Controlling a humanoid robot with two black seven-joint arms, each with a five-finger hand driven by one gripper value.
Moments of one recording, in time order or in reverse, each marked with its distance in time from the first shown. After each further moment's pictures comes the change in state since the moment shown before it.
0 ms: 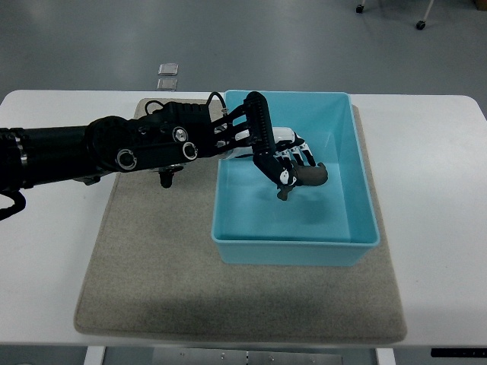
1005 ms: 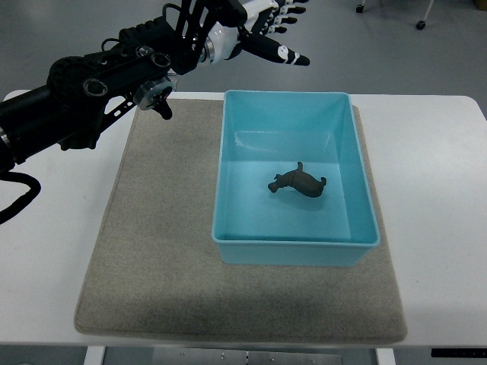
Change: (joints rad) left arm 0.033 0.029 -0.487 0.235 -0.138 0.028 -0.054; right arm 0.000 0.000 0.000 0.000 0.000 0.000 0.000
